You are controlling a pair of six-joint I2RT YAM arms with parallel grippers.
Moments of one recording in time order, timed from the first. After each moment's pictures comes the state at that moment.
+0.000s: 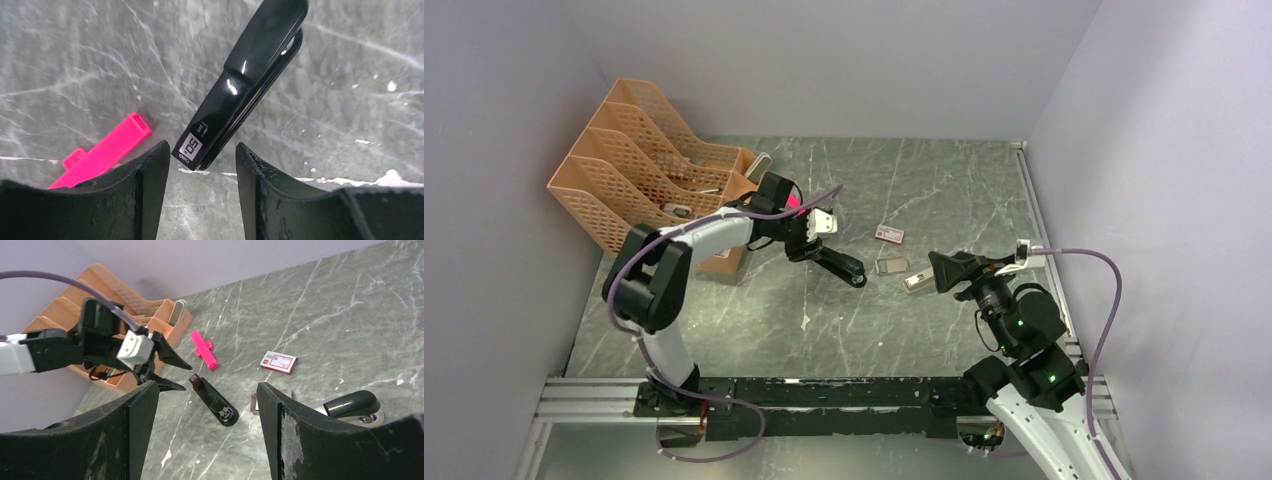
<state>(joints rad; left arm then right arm) -0.51 1.74 1.12 -0.28 0.65 0.88 0.51 0.21 0.54 -0.31 0.18 0.49</state>
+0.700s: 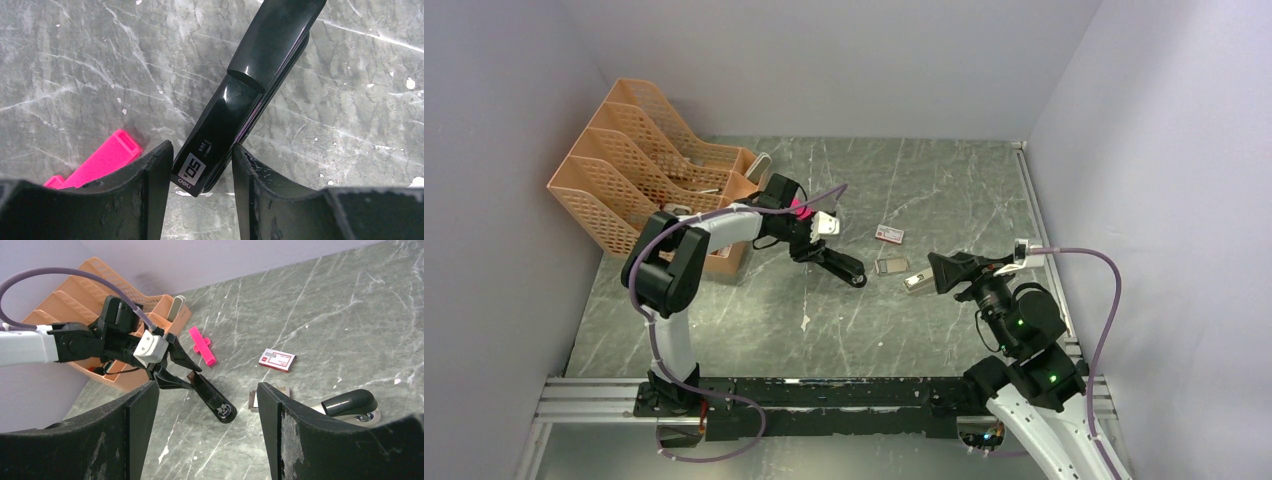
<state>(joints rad) -0.49 1.91 1.19 -0.29 0.73 0.95 0.51 0.22 0.55 -0.32 0.16 0.47</state>
